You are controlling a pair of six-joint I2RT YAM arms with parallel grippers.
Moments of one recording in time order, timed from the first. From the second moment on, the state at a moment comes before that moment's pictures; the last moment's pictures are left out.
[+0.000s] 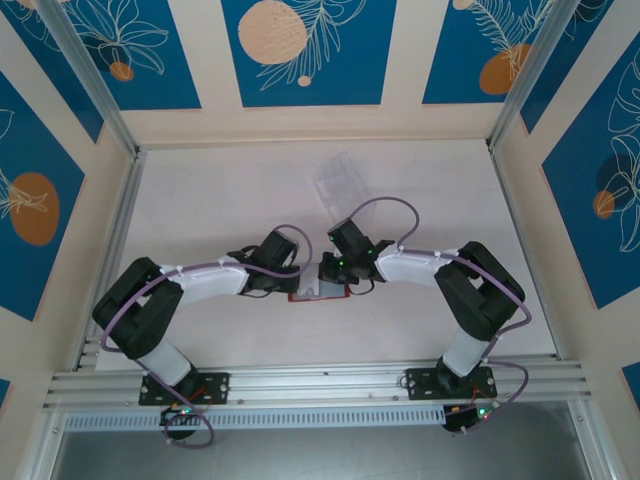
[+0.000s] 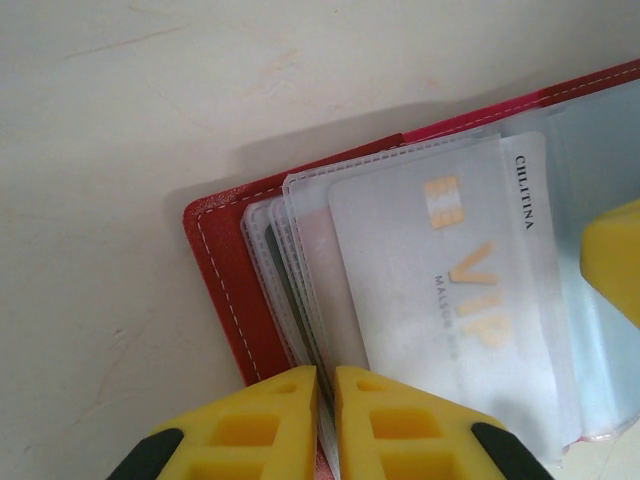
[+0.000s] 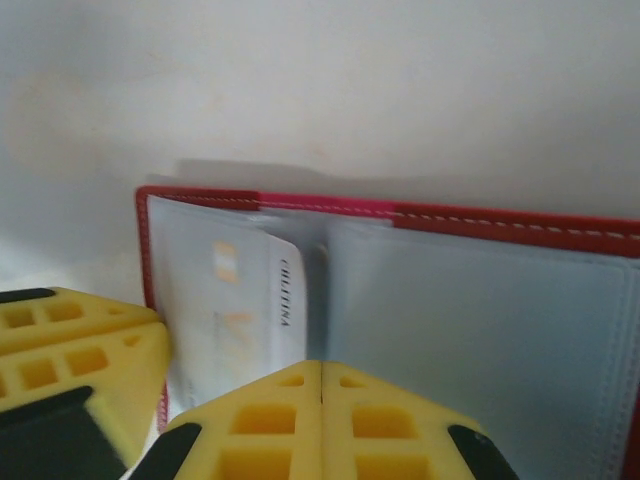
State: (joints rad) left arm -0.73 1.61 0.80 -0.25 0.06 -0.52; right arm 0.73 1.69 0.89 -0.21 -0.21 0.81
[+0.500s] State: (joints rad) left arm -0.73 1.61 0.79 -0.24 0.06 -0.52; right arm 0.74 1.76 0.89 -0.16 -0.22 0.83
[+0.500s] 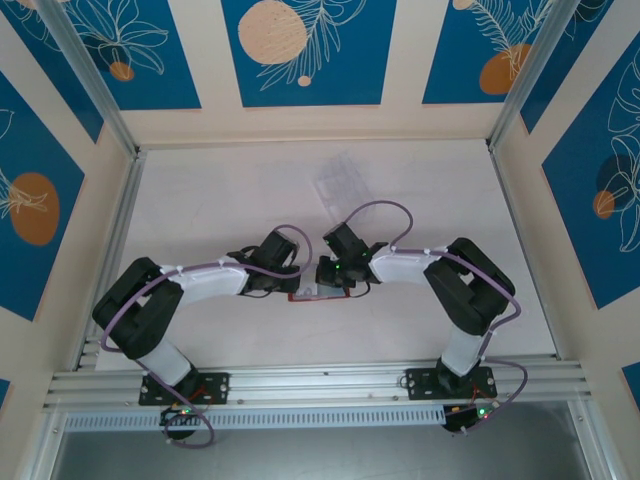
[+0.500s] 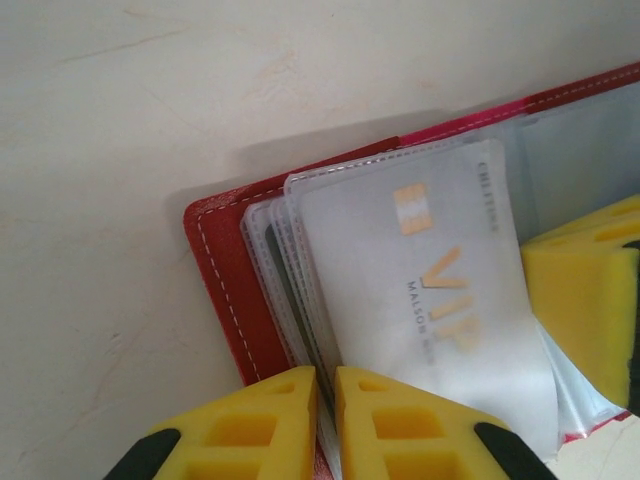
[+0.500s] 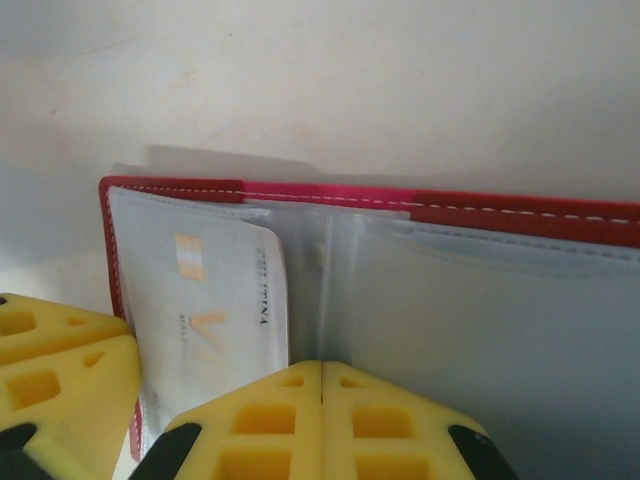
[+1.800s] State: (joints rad) left arm -0.67 1.46 0.72 -0.30 0.18 -0.58; right arm 0.79 1.70 1.03 -0.59 0.16 0.69
